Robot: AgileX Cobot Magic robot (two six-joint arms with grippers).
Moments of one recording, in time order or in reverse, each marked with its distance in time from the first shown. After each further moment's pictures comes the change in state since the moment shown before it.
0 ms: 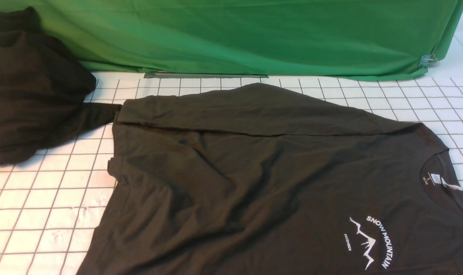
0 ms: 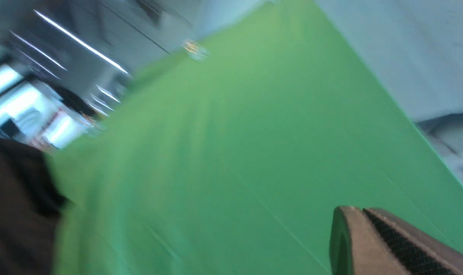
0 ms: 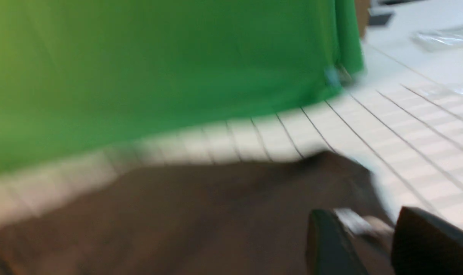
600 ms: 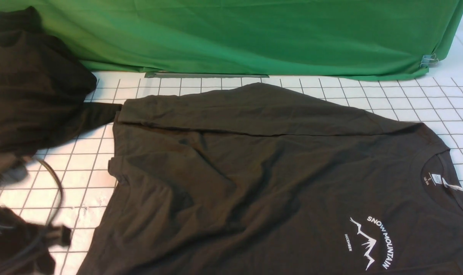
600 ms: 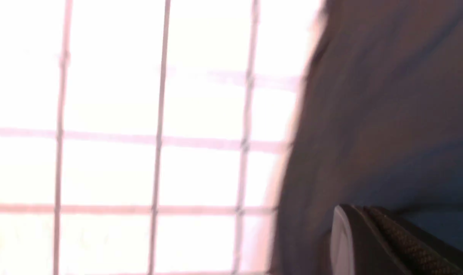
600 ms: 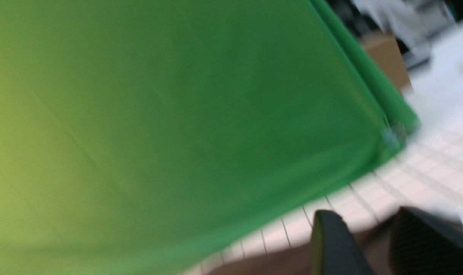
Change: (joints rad) right arm 0.015 0.005 -0.065 0.059 -0.010 0.188; left arm -0.002 1.116 -0.449 0.115 1.222 0.491
